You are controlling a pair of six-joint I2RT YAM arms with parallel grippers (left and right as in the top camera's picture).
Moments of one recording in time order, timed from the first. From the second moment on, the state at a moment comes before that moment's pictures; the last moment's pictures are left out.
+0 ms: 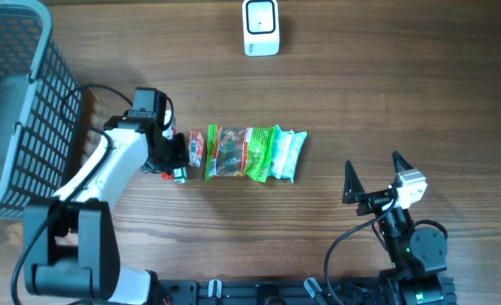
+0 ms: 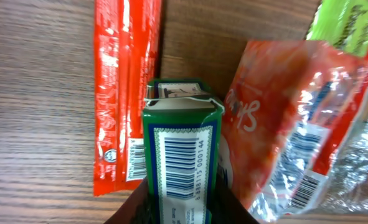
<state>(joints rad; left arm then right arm) -0.10 1.65 0.97 -0.75 0.12 -0.30 0.17 0.02 0.01 0.00 -0.05 0.09</state>
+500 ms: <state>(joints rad) -0.10 1.66 1.09 -0.91 0.12 -0.29 0.17 0.02 0.01 0.00 -0.05 0.09</state>
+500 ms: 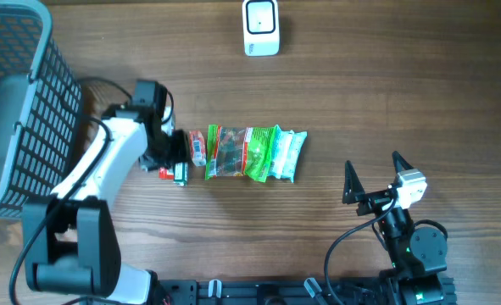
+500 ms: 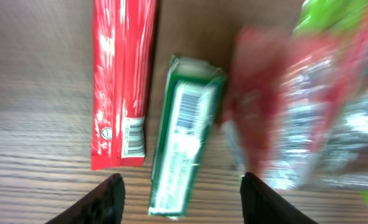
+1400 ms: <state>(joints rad) 0.08 1.52 1.26 -0.92 0.07 -0.32 0.17 0.02 0.01 0.00 -0.06 0.16</state>
